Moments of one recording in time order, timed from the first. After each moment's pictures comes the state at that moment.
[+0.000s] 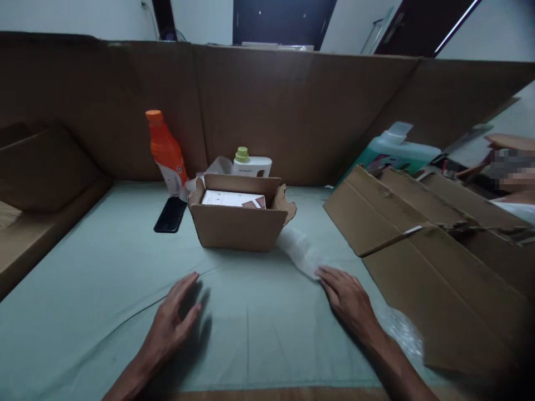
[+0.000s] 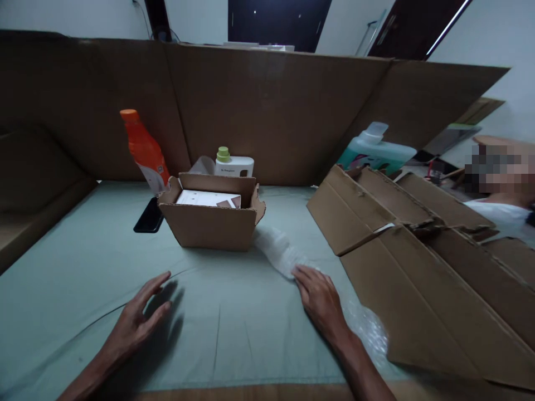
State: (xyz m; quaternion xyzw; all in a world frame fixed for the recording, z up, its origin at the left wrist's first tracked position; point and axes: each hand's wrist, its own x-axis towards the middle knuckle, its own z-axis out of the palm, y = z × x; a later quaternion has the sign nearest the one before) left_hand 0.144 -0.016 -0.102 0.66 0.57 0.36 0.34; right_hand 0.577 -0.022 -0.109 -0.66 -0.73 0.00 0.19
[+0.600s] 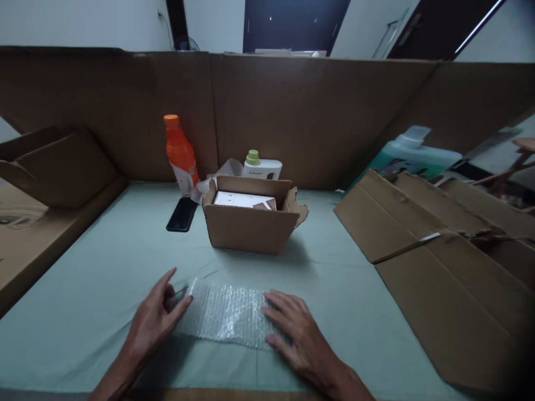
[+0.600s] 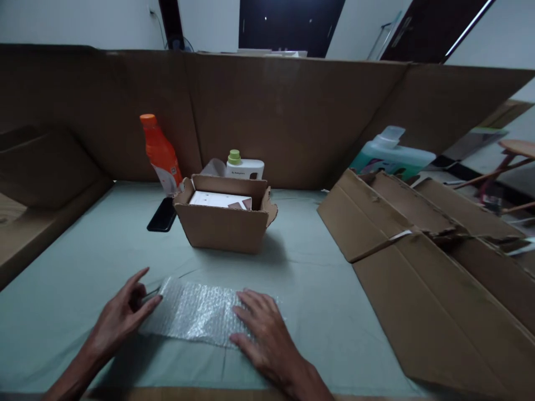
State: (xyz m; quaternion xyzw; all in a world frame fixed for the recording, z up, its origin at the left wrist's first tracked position) left_hand 0.108 -0.017 -0.077 0.62 0.68 0.31 0.25; right_hand 0.450 -0.053 -0.080 -0.47 -0.84 0.20 0.19
